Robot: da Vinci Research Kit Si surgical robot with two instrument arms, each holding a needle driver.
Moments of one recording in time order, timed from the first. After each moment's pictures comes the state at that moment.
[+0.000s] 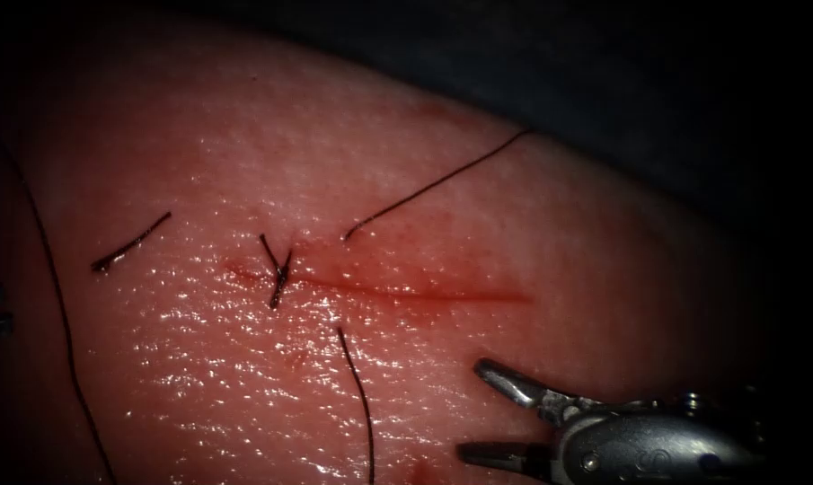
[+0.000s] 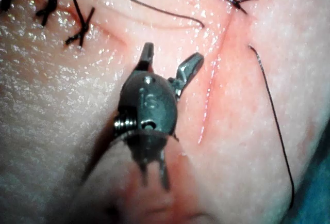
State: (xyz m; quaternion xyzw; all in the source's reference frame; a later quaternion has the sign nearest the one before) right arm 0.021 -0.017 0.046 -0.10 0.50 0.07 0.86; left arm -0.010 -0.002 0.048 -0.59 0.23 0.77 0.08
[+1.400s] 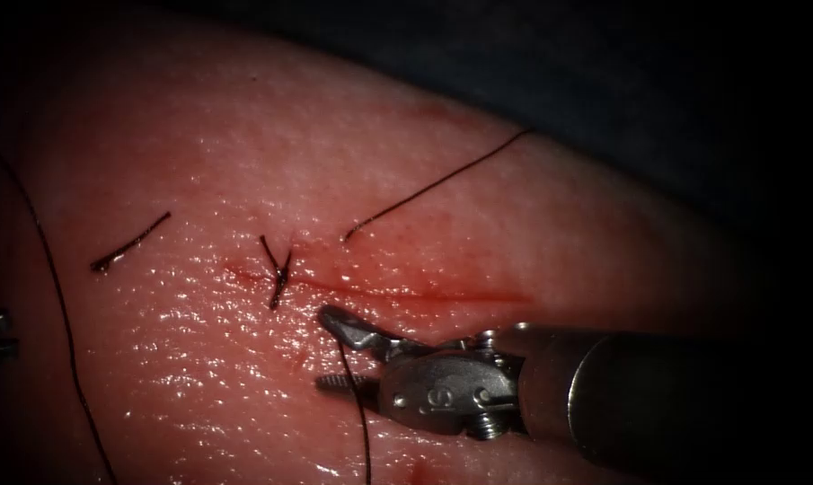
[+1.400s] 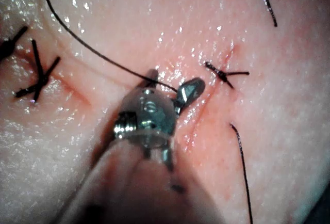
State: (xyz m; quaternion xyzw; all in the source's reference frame) right arm 0.031 -0.018 0.054 -0.13 0.46 -0.01 0.88; left arm -0.010 -0.003 0.048 -0.60 0.21 0.77 0.08
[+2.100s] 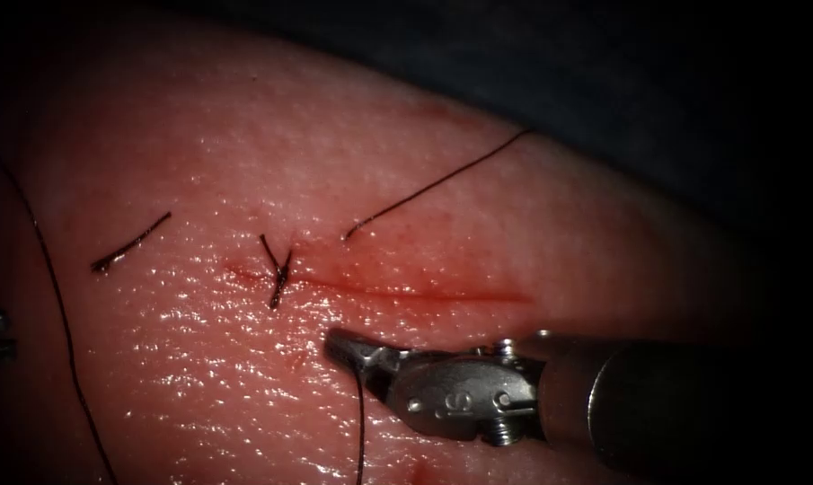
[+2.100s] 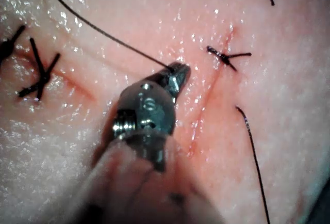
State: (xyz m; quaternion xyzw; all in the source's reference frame) right arm 0.031 -0.018 0.054 -0.10 0.48 0.03 0.87; left arm -0.010 -0.003 0.048 -0.60 0.21 0.77 0.08
